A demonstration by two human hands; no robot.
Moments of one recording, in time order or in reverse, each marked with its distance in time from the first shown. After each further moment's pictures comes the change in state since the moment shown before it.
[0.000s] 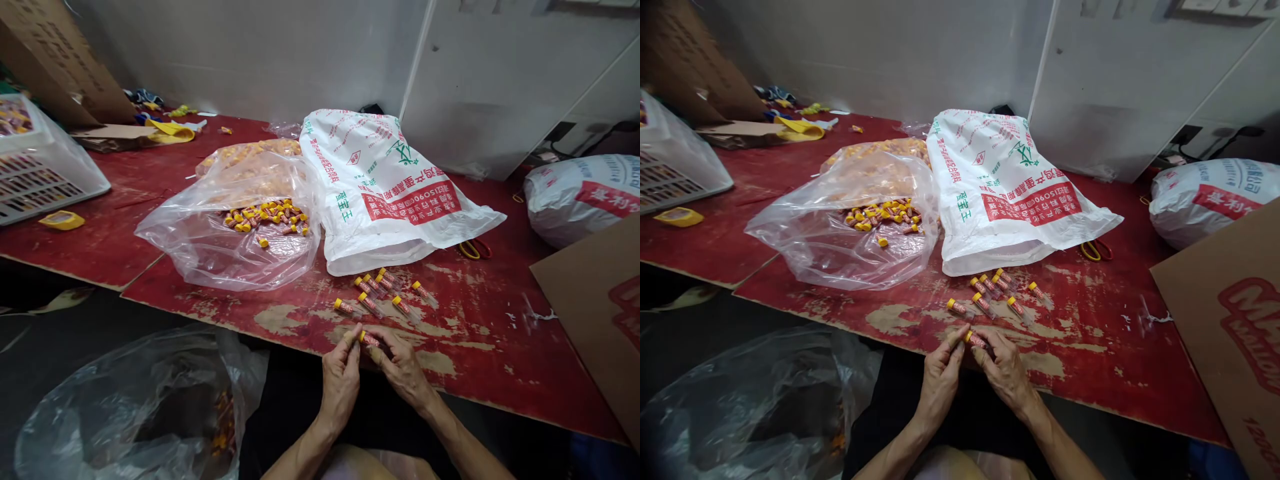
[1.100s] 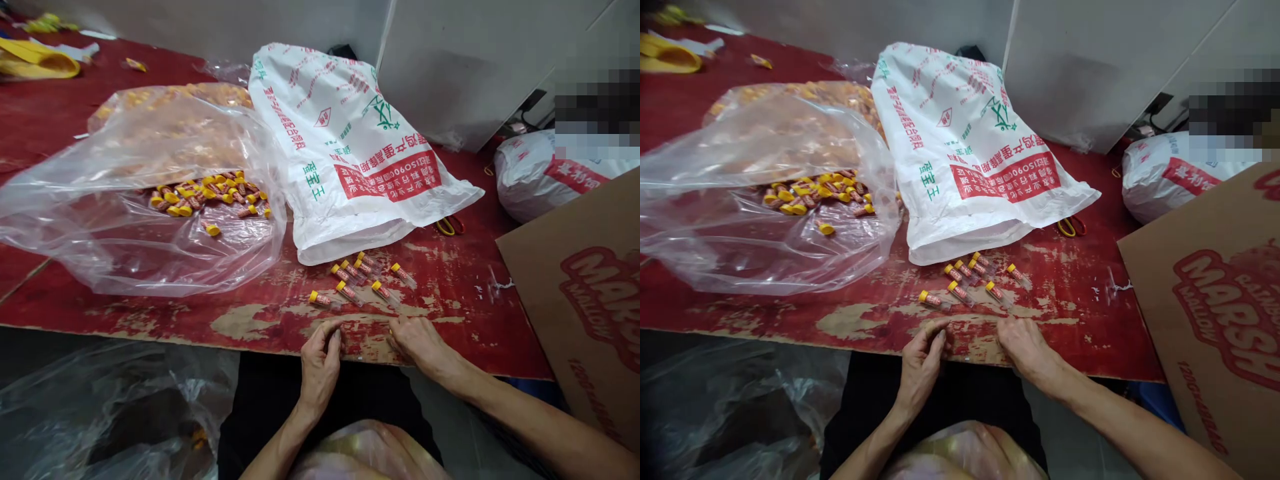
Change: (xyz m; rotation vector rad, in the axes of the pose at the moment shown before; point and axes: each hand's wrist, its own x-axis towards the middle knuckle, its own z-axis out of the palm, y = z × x) left_hand 0.017 -0.021 -0.001 0.026 -0.056 -0.108; right_hand 0.010 0.003 -0.064 -1.235 -0.618 0.377
